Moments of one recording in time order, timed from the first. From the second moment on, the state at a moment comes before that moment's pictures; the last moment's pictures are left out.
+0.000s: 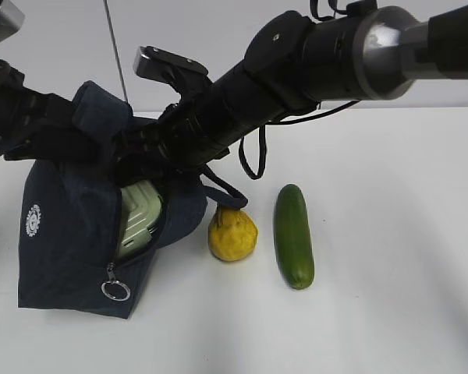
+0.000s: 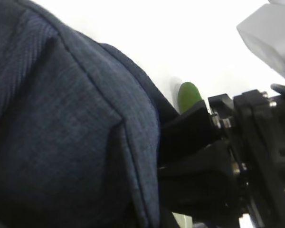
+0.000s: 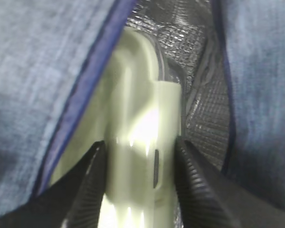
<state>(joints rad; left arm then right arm) -0.17 1.40 -0.98 -0.75 0.78 0.55 0.58 2.05 -1.59 0.94 0.66 -0.61</state>
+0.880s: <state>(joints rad) -0.17 1.39 -0.98 -0.74 0.78 0.55 0.56 2.00 -1.64 0.77 0.73 -0.55</state>
